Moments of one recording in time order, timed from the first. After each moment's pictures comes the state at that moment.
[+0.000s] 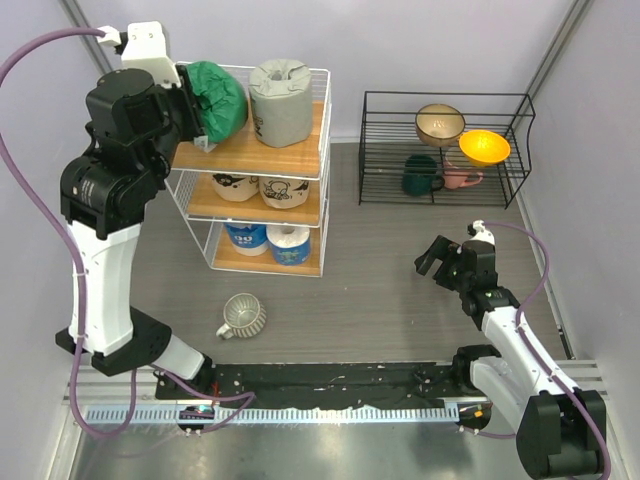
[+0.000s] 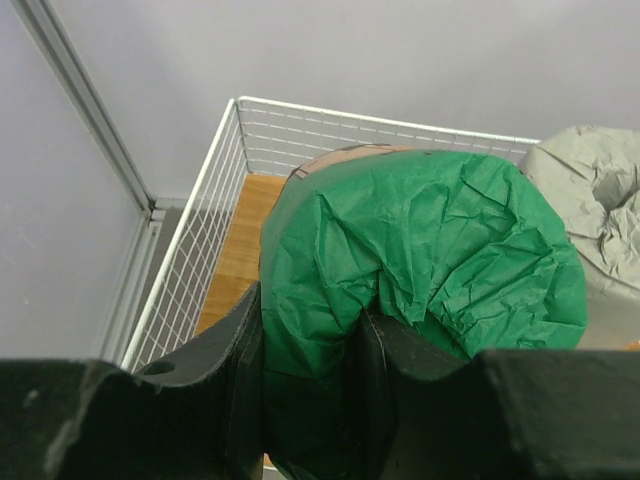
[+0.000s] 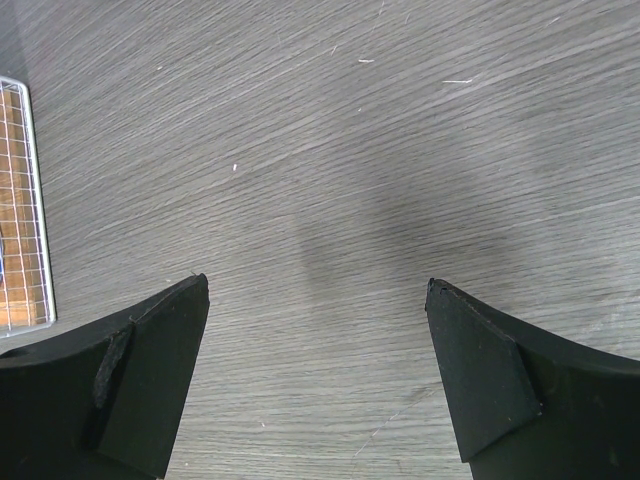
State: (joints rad) left arm -0.47 1.52 2.46 -1.06 -0.51 -0.11; right arm 0.07 0.84 0.38 -0.18 -0.04 0.53
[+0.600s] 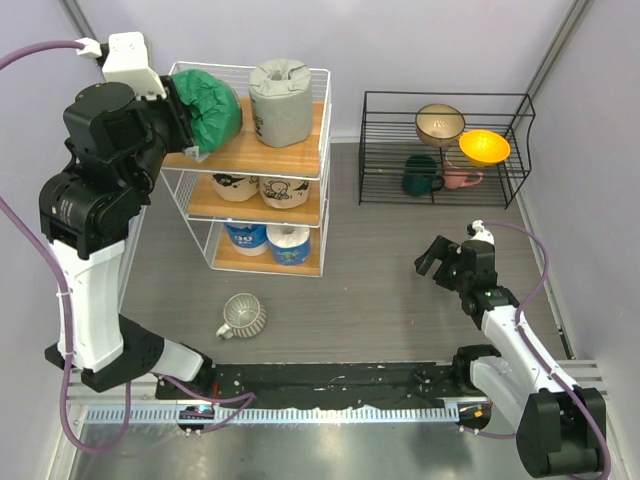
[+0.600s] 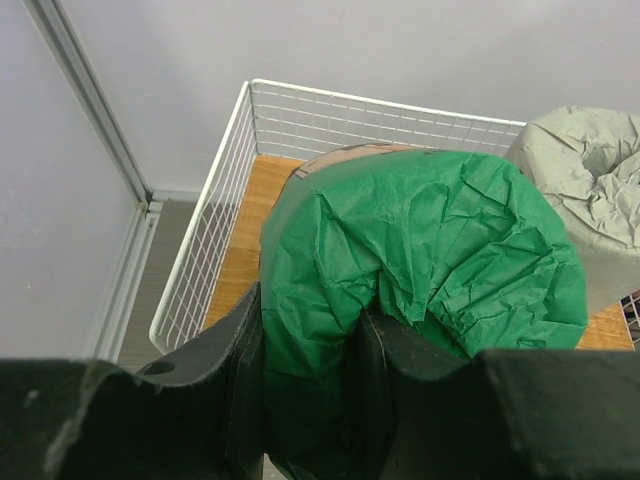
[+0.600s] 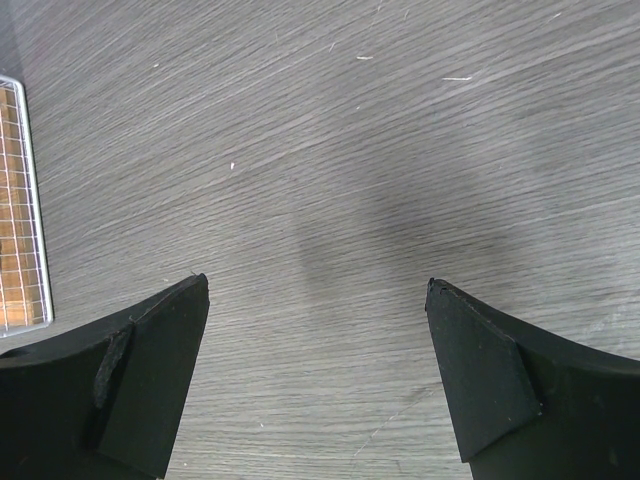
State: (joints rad) left arm -0.47 1.45 2.43 -1.11 -0.48 -0.14; right arm 0.07 0.85 0.38 -0.18 -0.04 0.53
